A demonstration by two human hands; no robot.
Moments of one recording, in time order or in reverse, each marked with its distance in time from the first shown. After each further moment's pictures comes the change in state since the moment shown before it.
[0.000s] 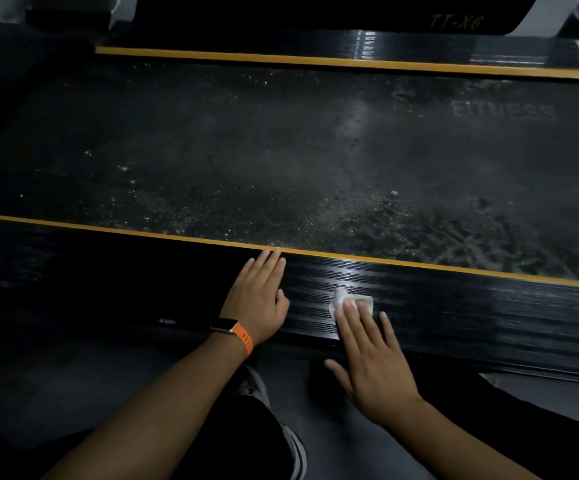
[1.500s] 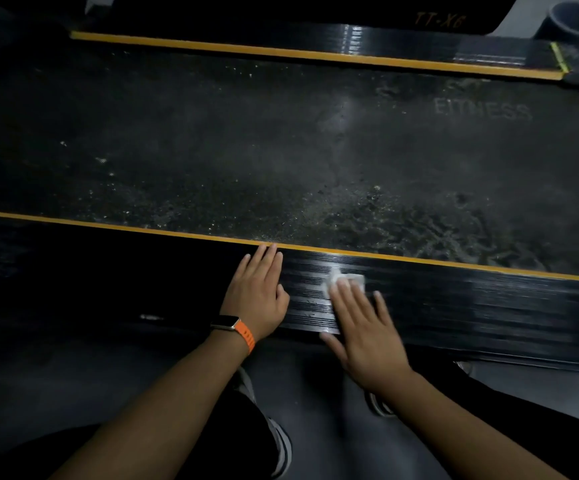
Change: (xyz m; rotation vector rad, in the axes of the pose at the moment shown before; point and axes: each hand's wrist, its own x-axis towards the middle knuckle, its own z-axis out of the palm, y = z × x) left_hand 0.008 0.029 0.005 0.038 -0.046 -0.044; right_hand 0.016 0.026 -0.003 0.061 -0.028 0.054
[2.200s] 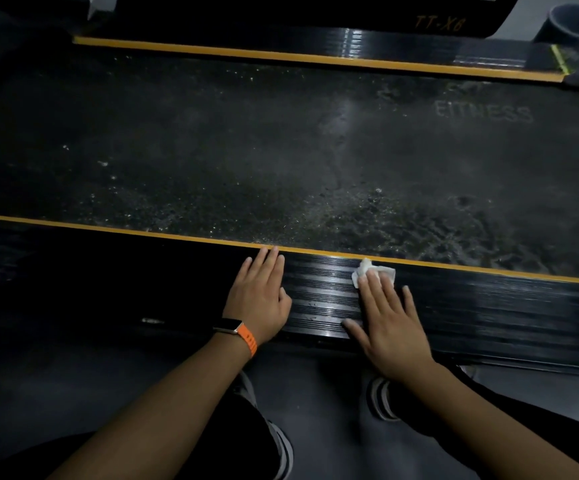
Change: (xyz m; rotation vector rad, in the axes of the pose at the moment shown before) left_hand 0.001 0.002 0.000 0.043 -0.038 -0.014; right_hand 0.007 0.033 -0.015 0.030 -0.110 0.129
